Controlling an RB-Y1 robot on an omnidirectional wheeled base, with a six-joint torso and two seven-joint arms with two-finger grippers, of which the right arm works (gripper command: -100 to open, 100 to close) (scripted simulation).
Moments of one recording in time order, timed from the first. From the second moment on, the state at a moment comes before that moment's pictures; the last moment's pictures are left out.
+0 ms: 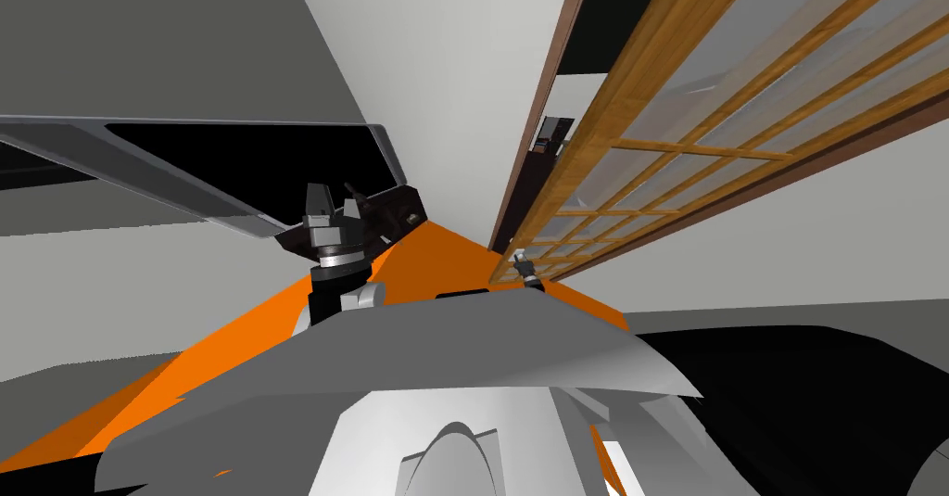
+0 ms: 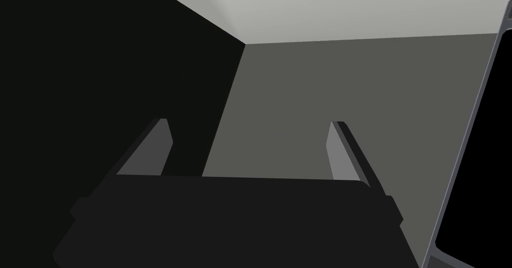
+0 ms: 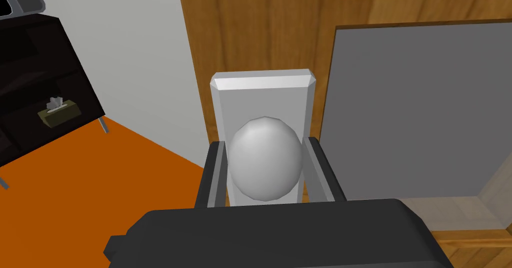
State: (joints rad) arm 0.09 -0.44 0.29 -0.65 -0.33 -1.03 -1.82
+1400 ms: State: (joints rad) arm 0.14 -0.51 0.36 -0.58 -0.28 -1.20 -1.92
